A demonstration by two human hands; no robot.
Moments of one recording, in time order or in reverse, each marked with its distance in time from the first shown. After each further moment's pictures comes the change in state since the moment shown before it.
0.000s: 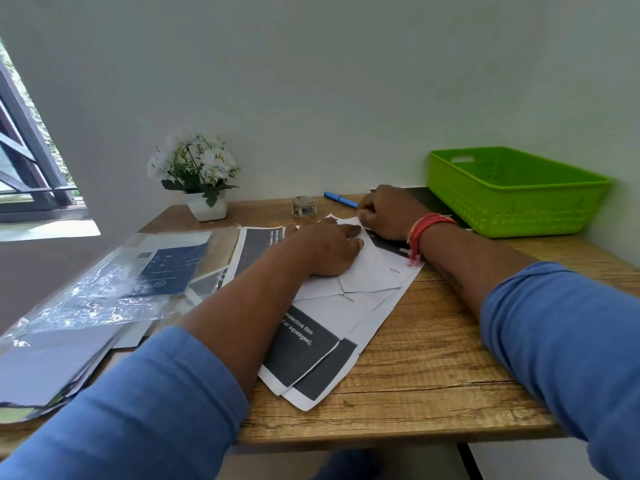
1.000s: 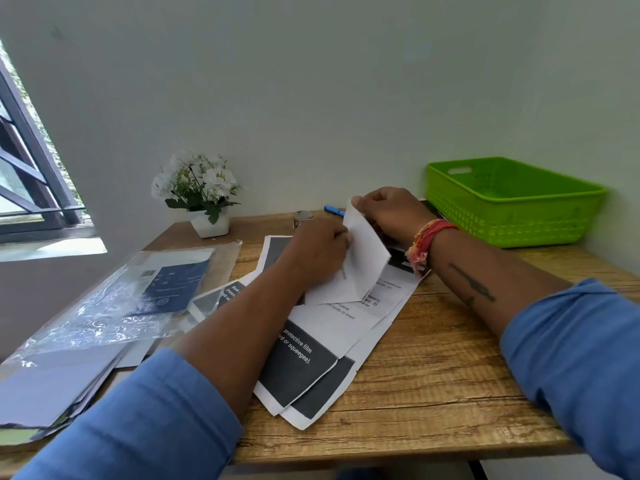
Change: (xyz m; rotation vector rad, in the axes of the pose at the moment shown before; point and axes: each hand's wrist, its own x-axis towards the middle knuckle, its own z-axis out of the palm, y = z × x) left_hand -0.017 0.003 -0.013 -0.429 0.376 0.009; right_hand -0.020 -0.017 -0.022 0.836 0.083 0.305
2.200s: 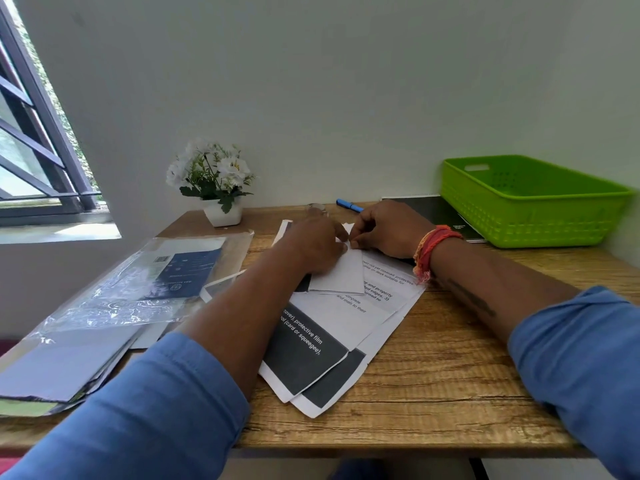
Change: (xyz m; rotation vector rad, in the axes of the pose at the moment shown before) left_hand 0.002 -0.018 -0.013 0.239 -0.164 -0.054; right_hand -0.006 0.004 0.017 -0.565 -0.225 -0.322
